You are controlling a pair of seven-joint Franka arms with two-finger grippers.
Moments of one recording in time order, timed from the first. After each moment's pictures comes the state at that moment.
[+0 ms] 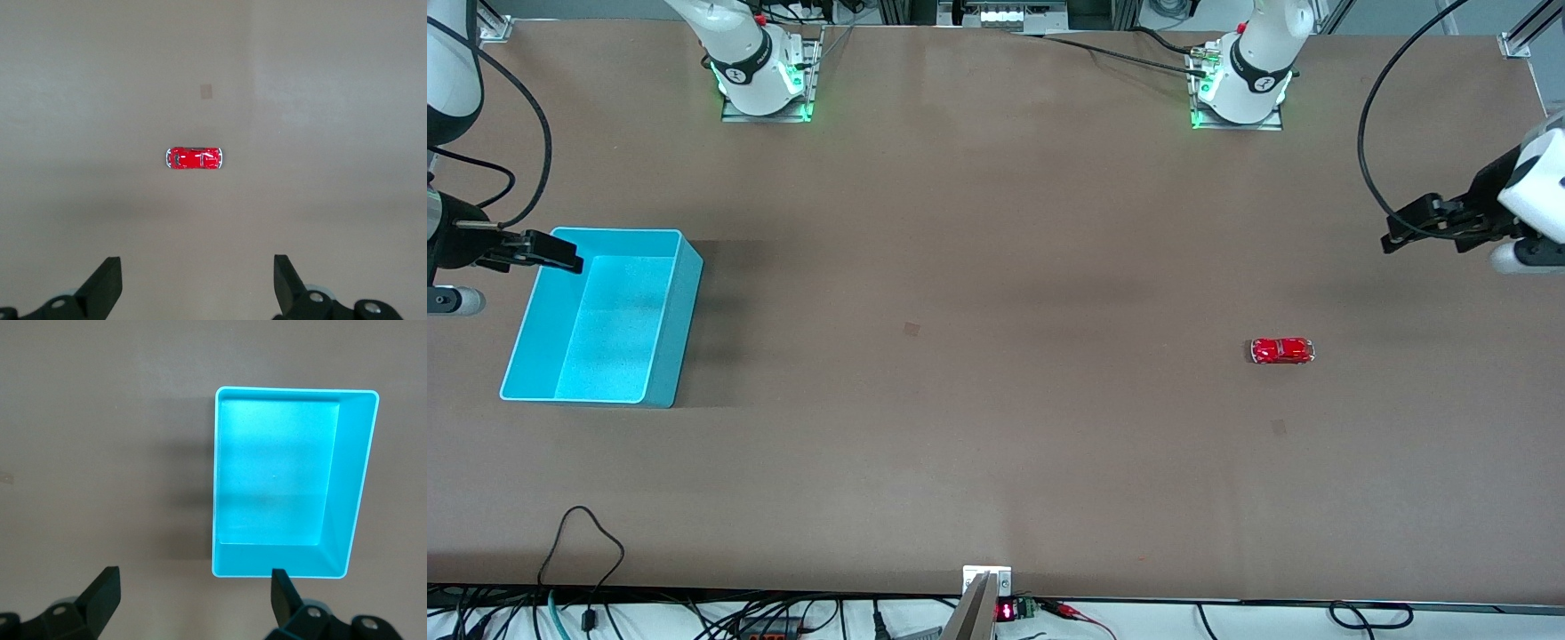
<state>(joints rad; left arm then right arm) 0.09 0.04 -0.07 -1.64 -0.05 1.64 -0.03 -0.14 0.20 0.09 -1.51 -0.04 1.58 -0.05</state>
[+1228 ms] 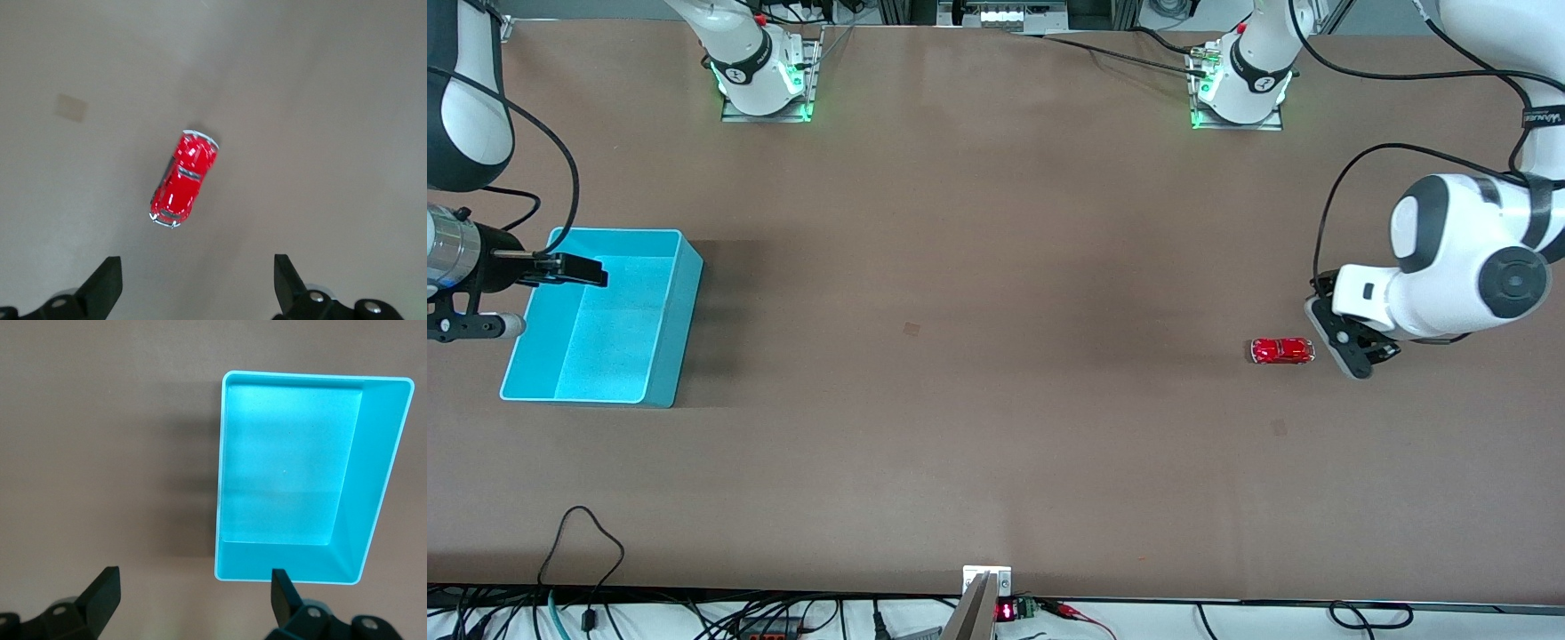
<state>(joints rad) 0.08 0.34 -0.08 -1.85 0.10 1.98 1.11 -0.14 0.27 0.09 -1.51 -0.04 1.59 -0.05</state>
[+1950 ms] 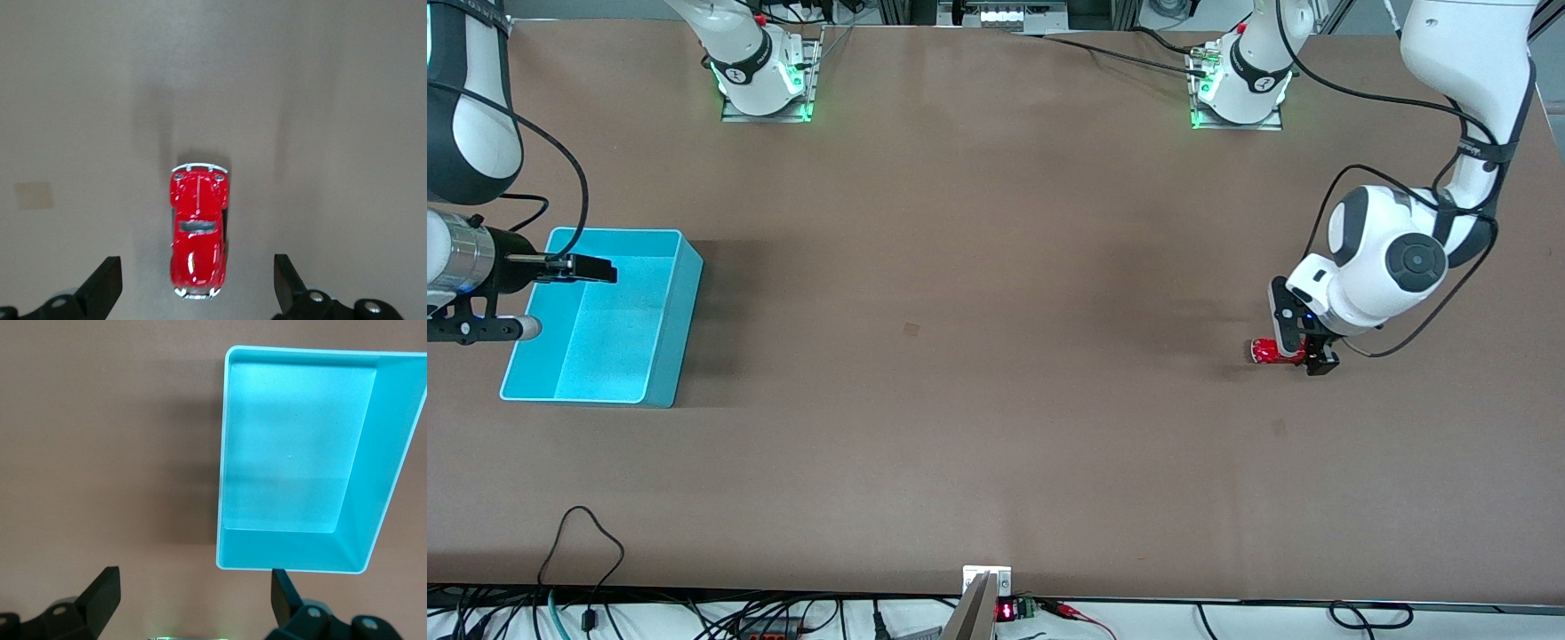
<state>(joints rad) 0.09 0.38 -0.09 -2.12 0.14 2.49 1.39 -0.14 0.29 0.09 -1.51 -0.04 1.55 -0.05</state>
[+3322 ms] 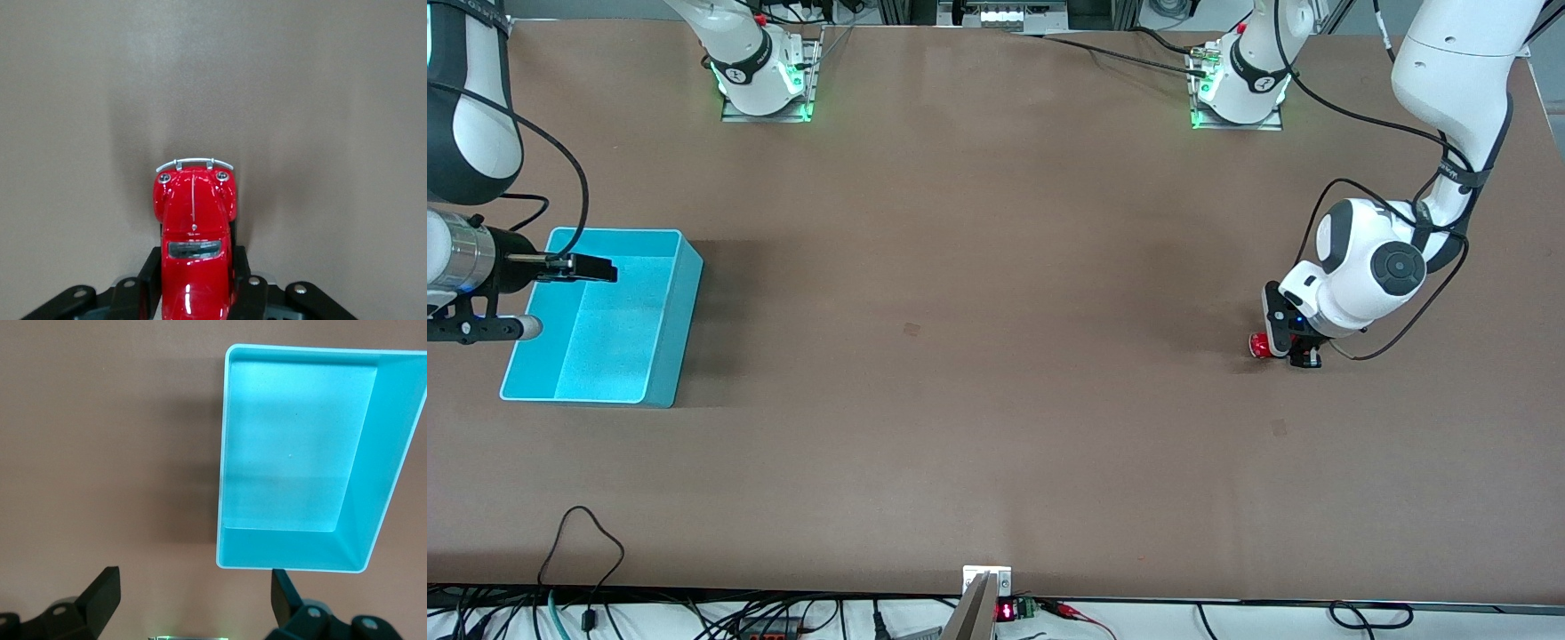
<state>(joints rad) 0.12 0.47 -0.10 -2.15 0.14 2.62 1.46 -0.14 0.29 0.09 -1.51 -0.04 1.54 -0.05</state>
